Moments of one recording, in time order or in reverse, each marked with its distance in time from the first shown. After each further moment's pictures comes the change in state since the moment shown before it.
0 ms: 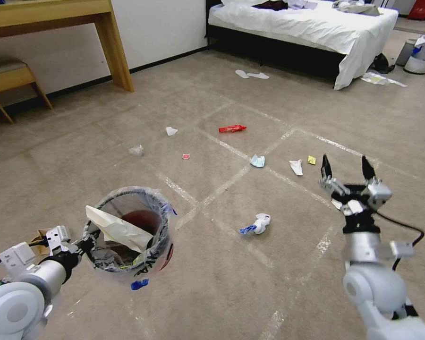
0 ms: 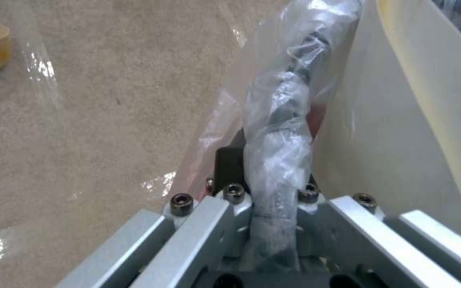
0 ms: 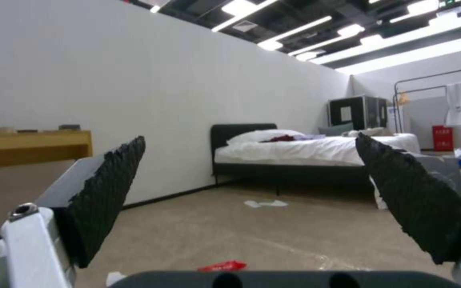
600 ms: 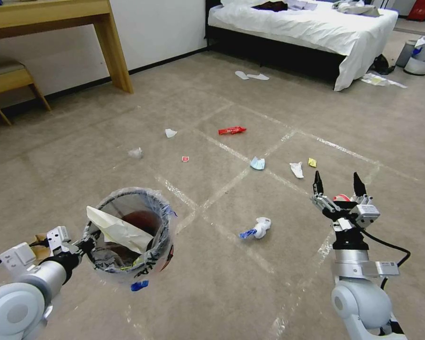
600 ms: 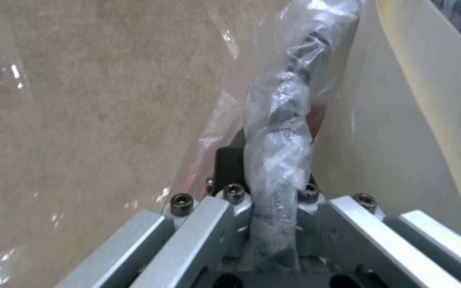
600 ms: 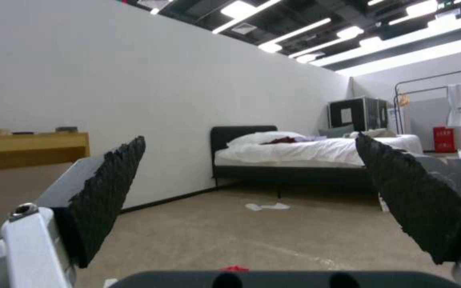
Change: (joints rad) left arm 0.004 0.011 0.006 -0.001 -0.005 -0.002 0.003; right arm -0.011 0.050 -0.018 -0.009 -0.037 0.030 -0.017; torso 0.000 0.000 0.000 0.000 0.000
